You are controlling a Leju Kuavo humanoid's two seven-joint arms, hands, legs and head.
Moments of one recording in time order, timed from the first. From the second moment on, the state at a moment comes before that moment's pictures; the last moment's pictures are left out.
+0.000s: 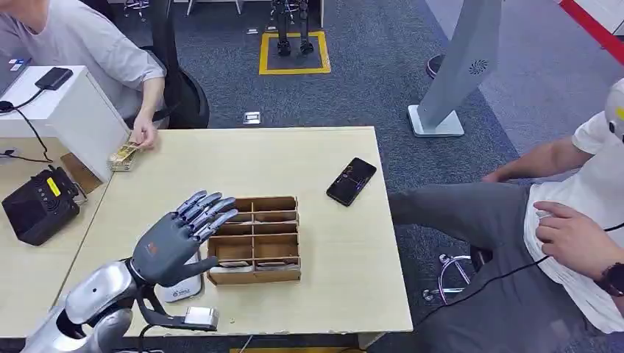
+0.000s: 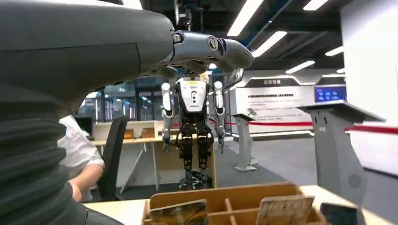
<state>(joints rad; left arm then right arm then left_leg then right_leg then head) -0.25 0.46 -0.56 -1.70 -0.96 0.21 -0.29 -0.02 -0.02 -0.29 -0.18 0.83 -0.24 -0.10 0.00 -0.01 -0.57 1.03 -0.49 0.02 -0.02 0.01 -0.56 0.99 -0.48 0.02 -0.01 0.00</state>
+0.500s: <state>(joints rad) -0.25 0.53 -0.59 -1.70 -0.97 0.19 -0.28 -0.02 -0.02 -0.30 -0.18 0.84 -0.24 -0.10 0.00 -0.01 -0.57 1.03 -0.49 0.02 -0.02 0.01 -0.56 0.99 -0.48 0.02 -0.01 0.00</state>
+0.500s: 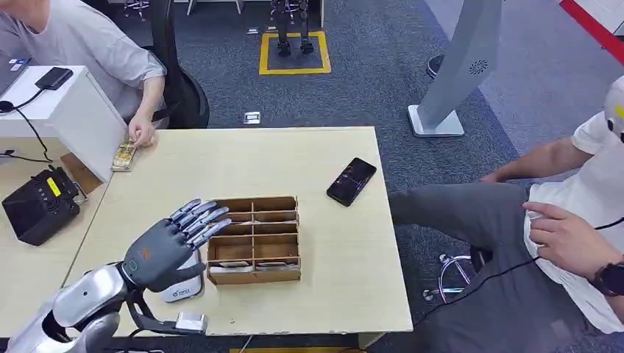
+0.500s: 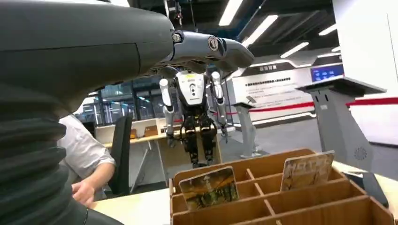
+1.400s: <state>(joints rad) -0.23 0.41 -0.57 -1.62 -0.91 0.16 -0.11 -0.02 -0.02 -0.33 -0.18 0.85 -0.25 -0.09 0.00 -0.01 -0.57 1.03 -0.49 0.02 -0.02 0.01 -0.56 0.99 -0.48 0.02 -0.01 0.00</state>
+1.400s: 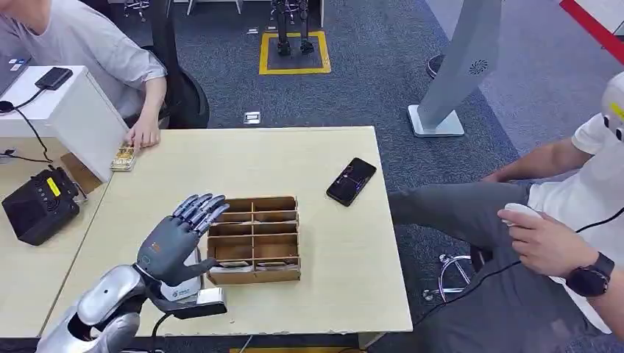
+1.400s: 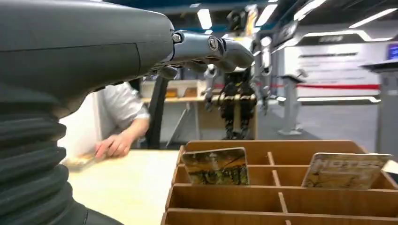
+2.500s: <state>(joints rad) -0.22 0.29 -0.46 -1.51 -0.79 0.13 -0.06 -0.01 0.00 -0.36 -0.18 0.88 -0.25 -0.08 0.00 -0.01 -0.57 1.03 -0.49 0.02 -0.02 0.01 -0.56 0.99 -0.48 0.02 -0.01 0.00</state>
